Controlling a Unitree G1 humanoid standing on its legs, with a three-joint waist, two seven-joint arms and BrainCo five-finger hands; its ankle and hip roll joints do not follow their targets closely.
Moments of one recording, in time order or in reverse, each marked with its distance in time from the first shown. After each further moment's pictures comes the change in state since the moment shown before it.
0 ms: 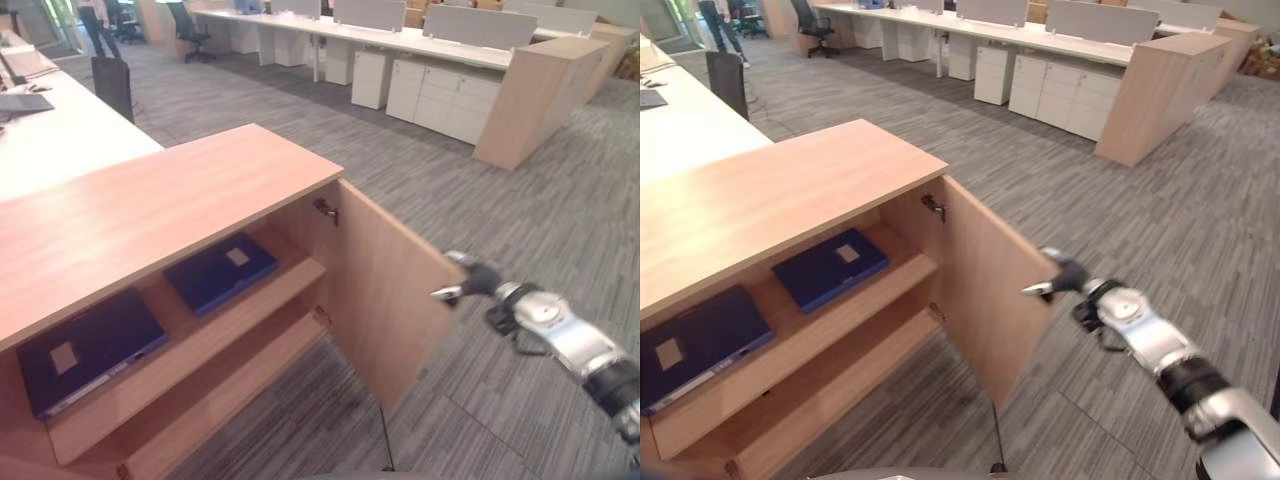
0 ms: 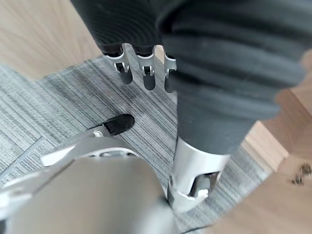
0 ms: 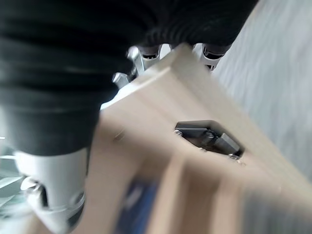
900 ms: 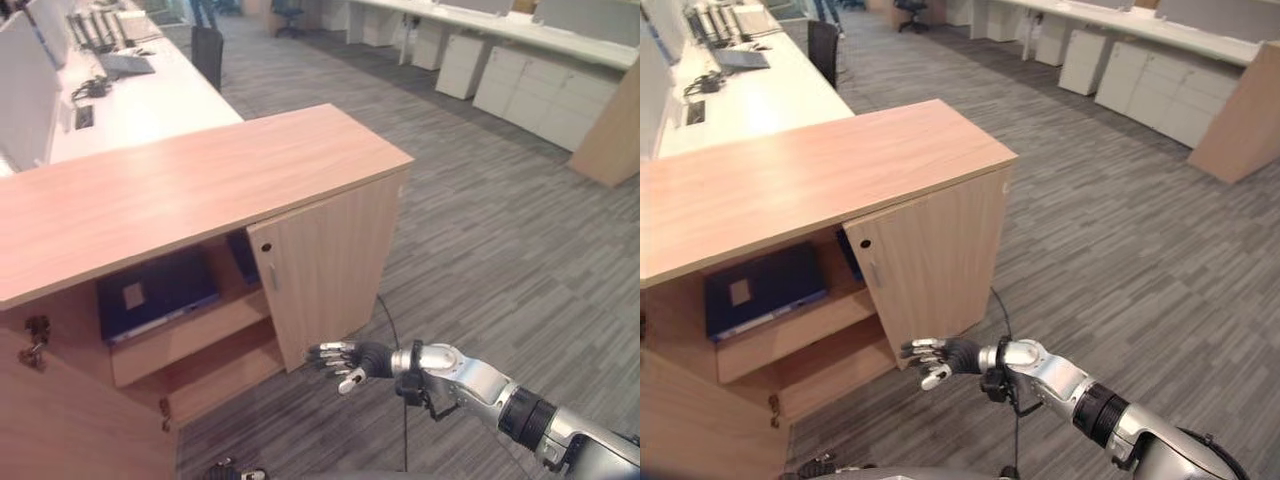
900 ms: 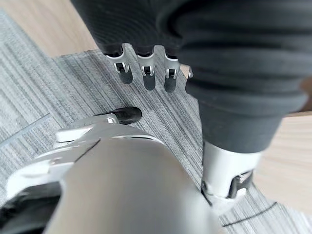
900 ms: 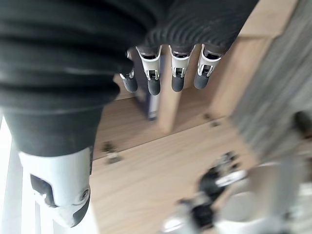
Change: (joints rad) left arm -0.045 -0.018 -0.009 -0.030 0.024 -0.015 0.002; right arm 0.024 0.265 0.234 0.224 -0.033 -0.027 0.229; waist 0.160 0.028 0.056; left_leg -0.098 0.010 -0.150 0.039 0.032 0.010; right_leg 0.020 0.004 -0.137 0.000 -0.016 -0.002
